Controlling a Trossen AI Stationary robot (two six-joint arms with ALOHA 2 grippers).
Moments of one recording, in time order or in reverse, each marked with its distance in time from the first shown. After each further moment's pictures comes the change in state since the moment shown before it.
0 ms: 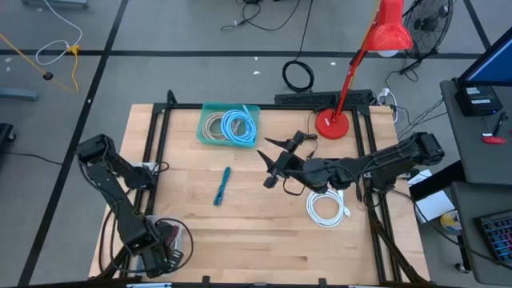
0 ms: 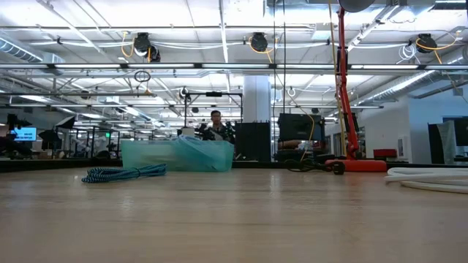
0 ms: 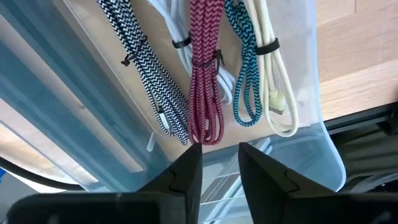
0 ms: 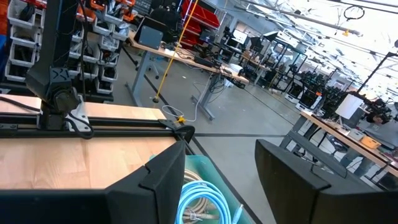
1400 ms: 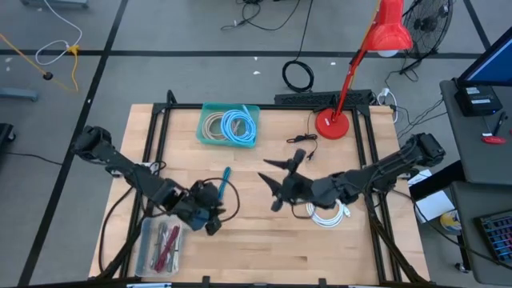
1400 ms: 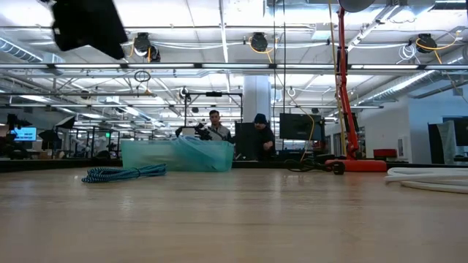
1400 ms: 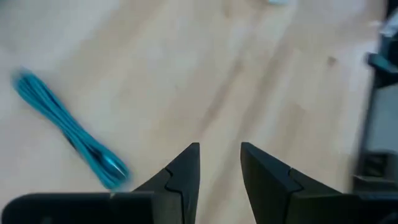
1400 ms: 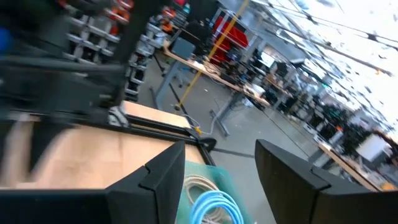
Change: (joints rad) left arm 0.477 -0.163 0.000 0.200 -0.694 1.243; right arm 0.137 0.000 0.000 0.000 -0.003 -0.120
